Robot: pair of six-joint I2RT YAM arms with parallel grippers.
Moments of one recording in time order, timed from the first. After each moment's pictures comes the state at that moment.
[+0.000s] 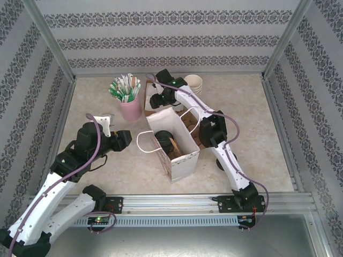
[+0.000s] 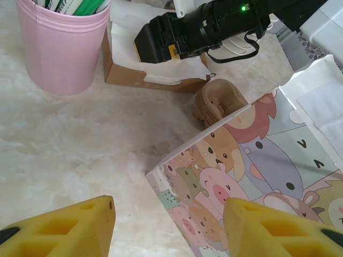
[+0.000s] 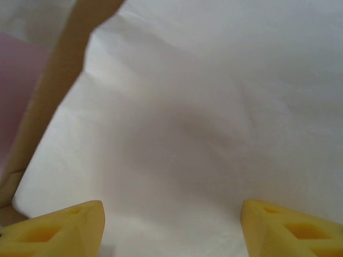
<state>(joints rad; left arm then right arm) -0.46 0.69 0.88 -0.75 0.03 -0.53 0.55 2.66 2.61 -1.03 -0.16 0.17</state>
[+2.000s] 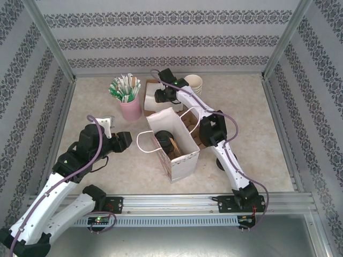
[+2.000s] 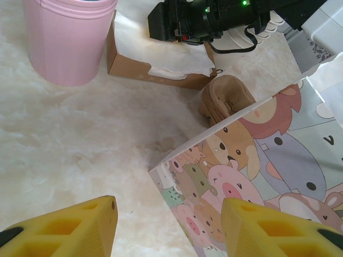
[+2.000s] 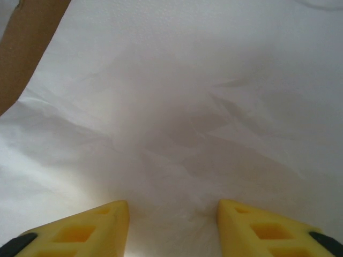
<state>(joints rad) -0.46 0.68 0.83 -0.73 0.02 -0.55 0.53 2.71 2.62 -0.90 -0.07 0.29</state>
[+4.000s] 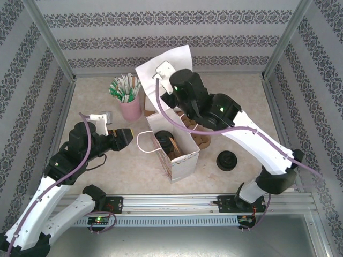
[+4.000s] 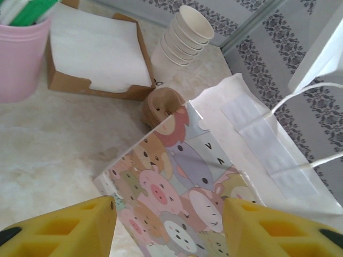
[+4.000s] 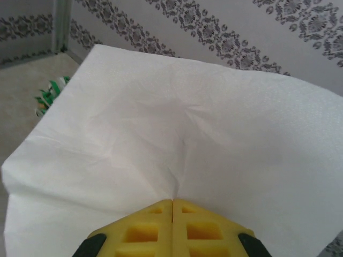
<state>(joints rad) -0.46 0.68 0.94 -0.71 0.19 -0.61 0.98 1.54 1.92 -0.80 0.56 -0.24</state>
